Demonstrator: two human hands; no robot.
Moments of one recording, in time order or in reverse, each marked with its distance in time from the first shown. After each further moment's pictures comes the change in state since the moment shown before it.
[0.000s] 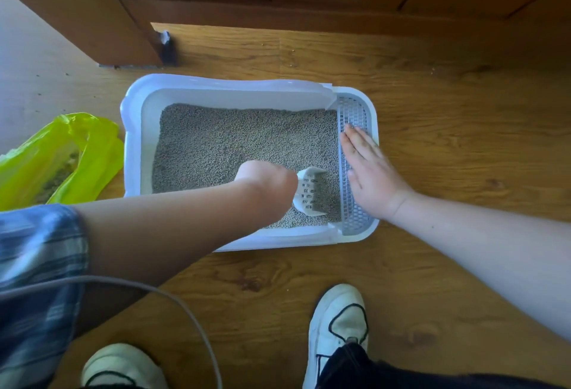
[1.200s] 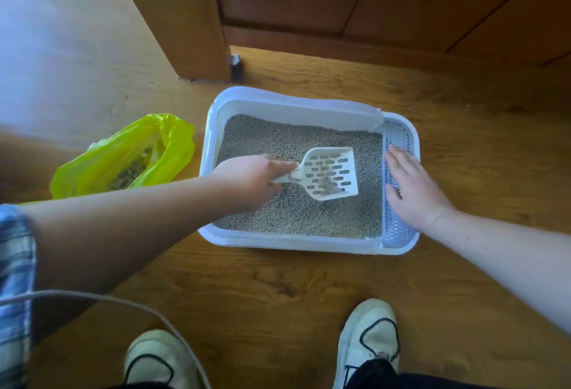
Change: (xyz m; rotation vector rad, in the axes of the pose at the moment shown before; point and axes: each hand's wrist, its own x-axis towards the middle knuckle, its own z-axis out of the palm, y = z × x) left_hand -0.060 -0.109 0.047 -0.456 0.305 -0.029; right_hand 0.001 -0.017 -0.009 -0.067 0.001 0.098
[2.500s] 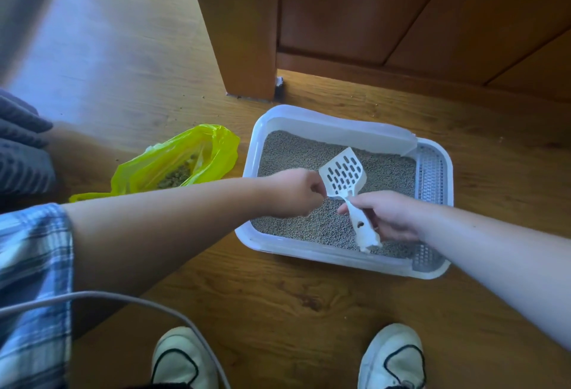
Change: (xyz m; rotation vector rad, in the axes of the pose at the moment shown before) left_hand -0.032 0.026 -0.040 -0.476 -0.172 -0.157; right_hand 0.026 -0.126 -0.026 1.125 -0.681 0.504
